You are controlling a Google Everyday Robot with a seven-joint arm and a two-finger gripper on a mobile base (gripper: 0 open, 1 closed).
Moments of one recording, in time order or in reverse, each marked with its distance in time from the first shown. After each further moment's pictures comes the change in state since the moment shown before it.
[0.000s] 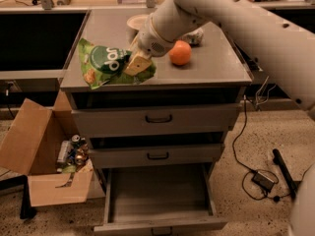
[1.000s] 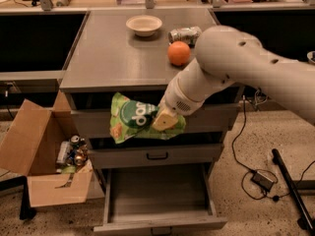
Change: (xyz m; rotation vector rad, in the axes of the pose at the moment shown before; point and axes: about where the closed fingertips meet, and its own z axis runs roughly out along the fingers) arm 0.104 0.130 -0.001 -0.039 0.170 0.266
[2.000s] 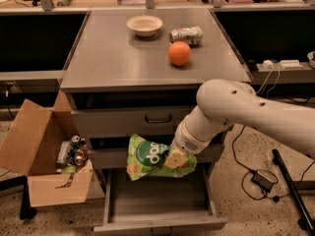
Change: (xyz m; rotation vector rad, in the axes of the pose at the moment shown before) arm 0.103 0.053 0.070 -0.121 0.136 0.131
